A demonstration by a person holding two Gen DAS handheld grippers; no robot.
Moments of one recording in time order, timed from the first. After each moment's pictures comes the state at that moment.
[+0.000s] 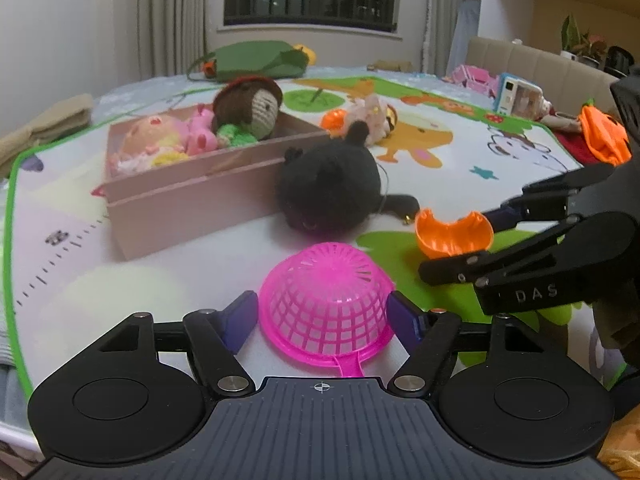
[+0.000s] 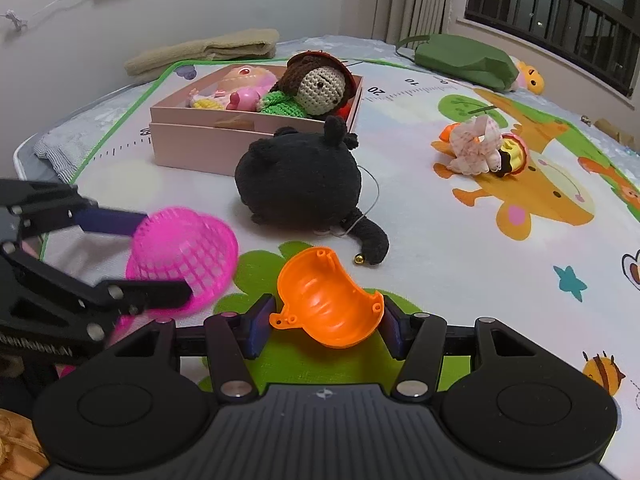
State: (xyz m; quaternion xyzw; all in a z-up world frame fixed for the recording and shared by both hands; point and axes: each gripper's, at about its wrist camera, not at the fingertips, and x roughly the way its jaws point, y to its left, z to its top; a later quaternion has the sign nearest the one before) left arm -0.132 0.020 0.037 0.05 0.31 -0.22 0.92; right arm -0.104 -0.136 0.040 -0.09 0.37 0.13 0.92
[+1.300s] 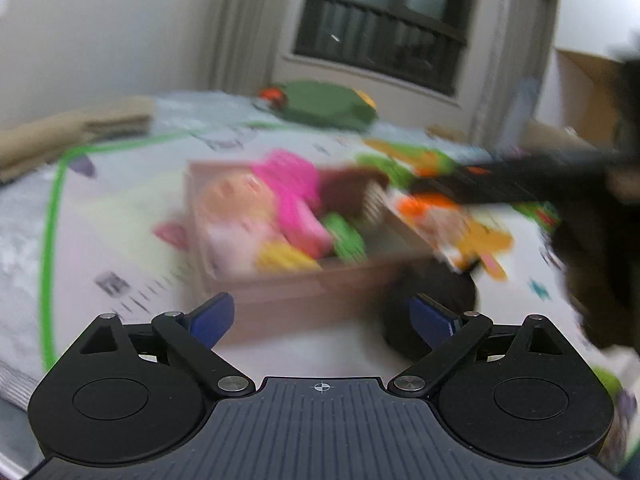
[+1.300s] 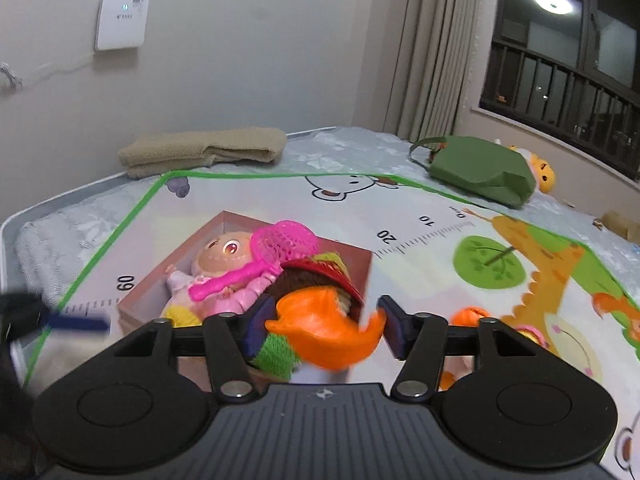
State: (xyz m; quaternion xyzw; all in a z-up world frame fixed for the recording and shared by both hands) left arm -0.070 0.072 0.064 -0.05 0.29 -0.18 0.94; right arm 0.023 -0.081 0.123 -0.11 0.26 0.16 0.95
